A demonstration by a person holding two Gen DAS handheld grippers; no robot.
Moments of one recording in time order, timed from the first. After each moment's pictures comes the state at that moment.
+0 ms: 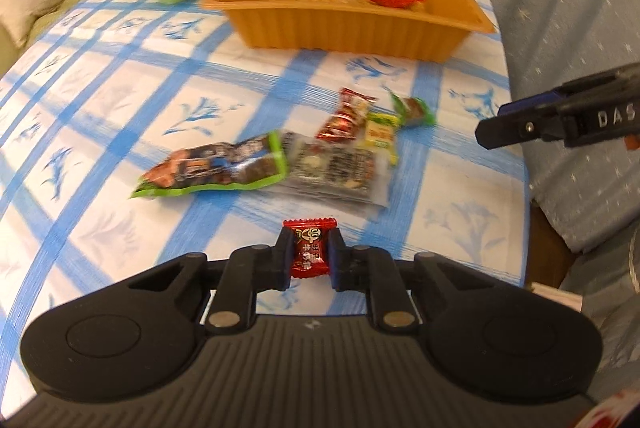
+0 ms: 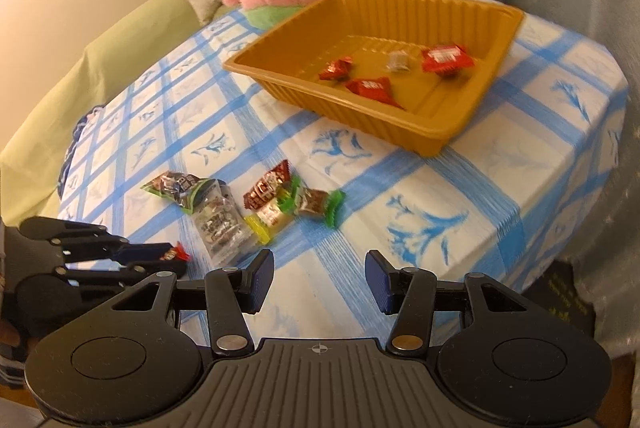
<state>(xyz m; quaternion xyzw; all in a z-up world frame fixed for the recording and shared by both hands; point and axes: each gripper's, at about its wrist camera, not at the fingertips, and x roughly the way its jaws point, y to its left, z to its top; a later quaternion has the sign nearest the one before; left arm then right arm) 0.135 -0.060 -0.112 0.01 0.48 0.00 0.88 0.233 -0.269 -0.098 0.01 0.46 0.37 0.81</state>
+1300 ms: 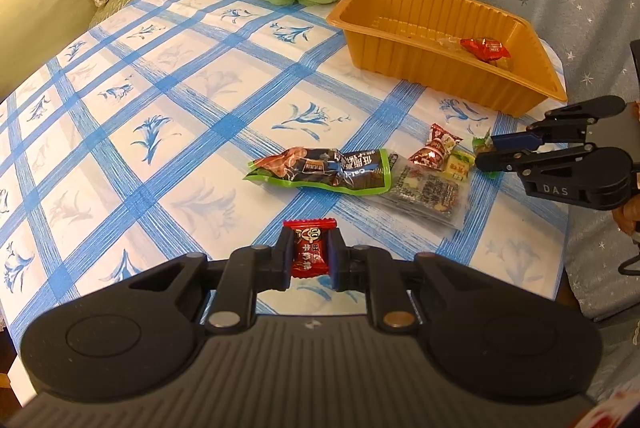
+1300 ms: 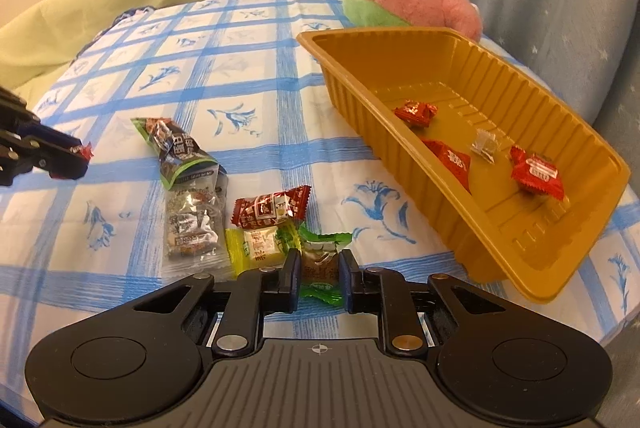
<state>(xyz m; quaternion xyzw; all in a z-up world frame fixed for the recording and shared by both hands) 0.113 -0.017 -0.086 -0.05 0.46 0.10 0.88 0.250 -0.201 -0.131 -0.19 0.36 0.45 0.79</state>
